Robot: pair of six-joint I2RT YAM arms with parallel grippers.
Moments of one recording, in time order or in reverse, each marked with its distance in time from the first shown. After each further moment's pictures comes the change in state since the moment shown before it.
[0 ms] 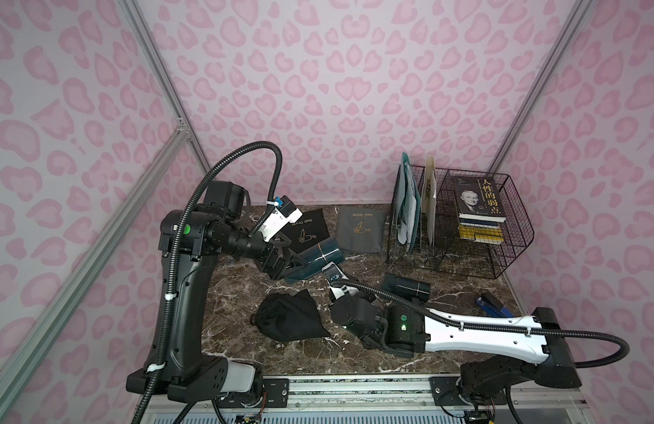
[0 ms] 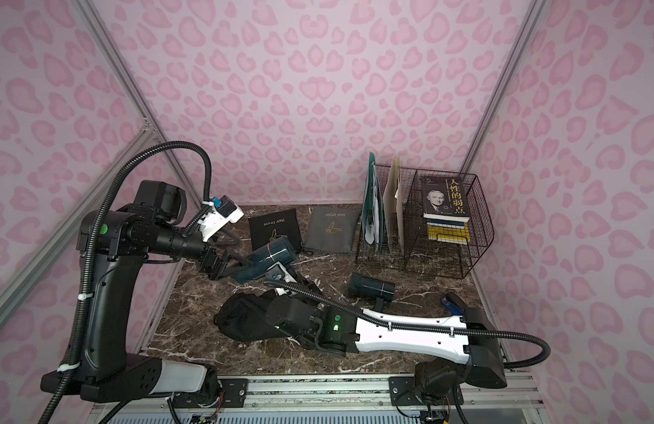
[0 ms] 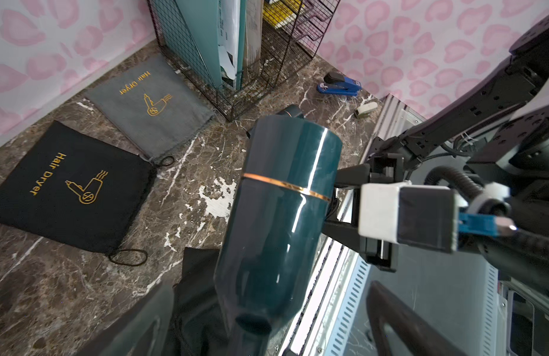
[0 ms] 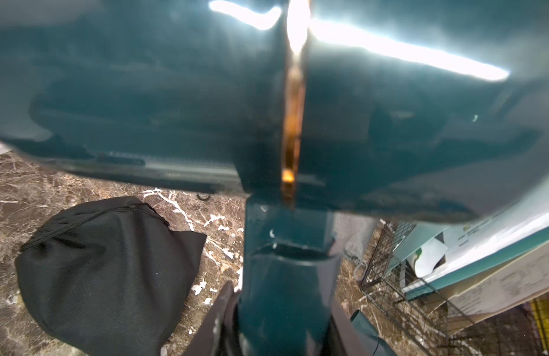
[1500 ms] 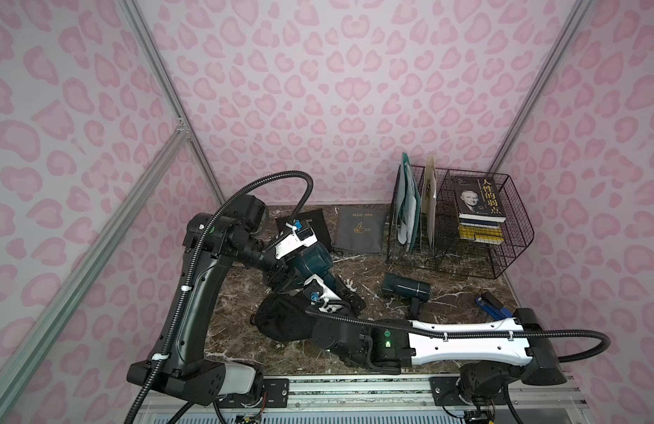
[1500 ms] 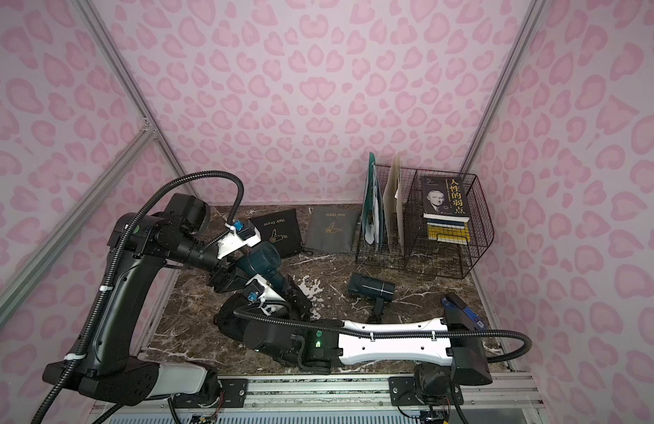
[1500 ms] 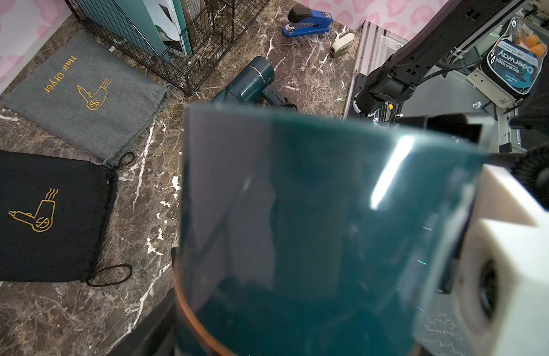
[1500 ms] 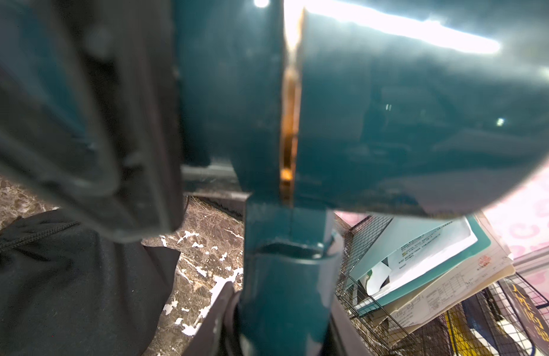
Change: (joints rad) left arm -0.080 -0.026 -0.190 0.000 -0.024 0.229; right arm 0.100 0.090 0.071 0.066 0.223 -0.158
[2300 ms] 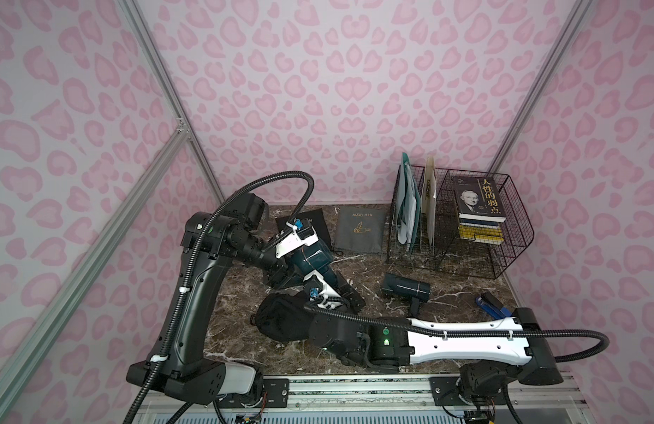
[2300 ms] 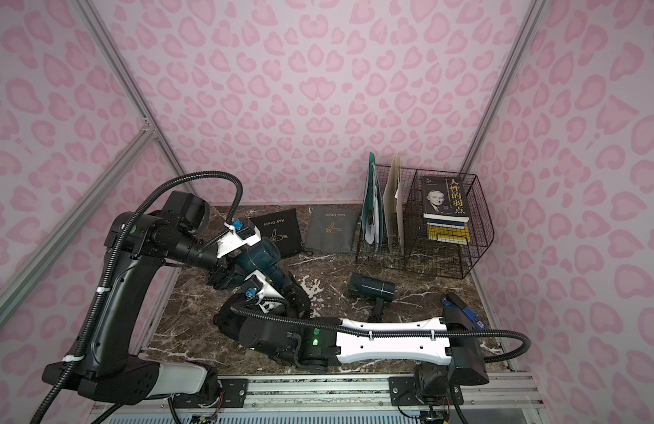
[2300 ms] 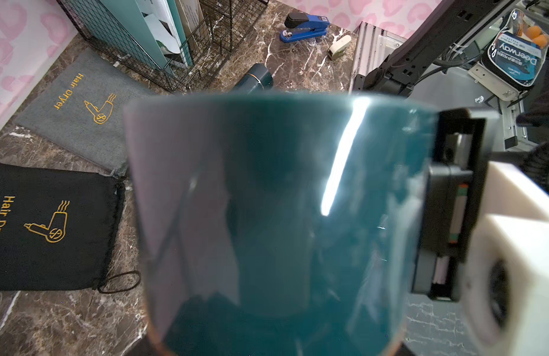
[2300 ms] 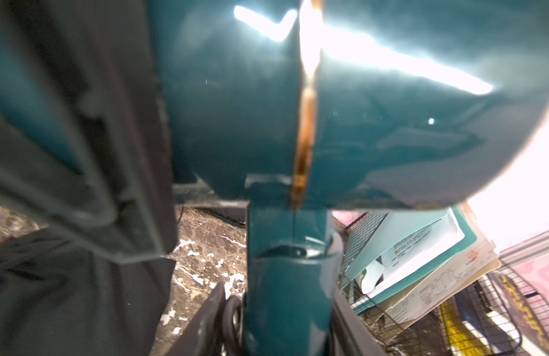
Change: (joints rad) left arm -0.010 0.011 0.061 0.000 -0.008 -0.003; right arm 0.002 0.017 0.072 -0.078 0.011 0.063
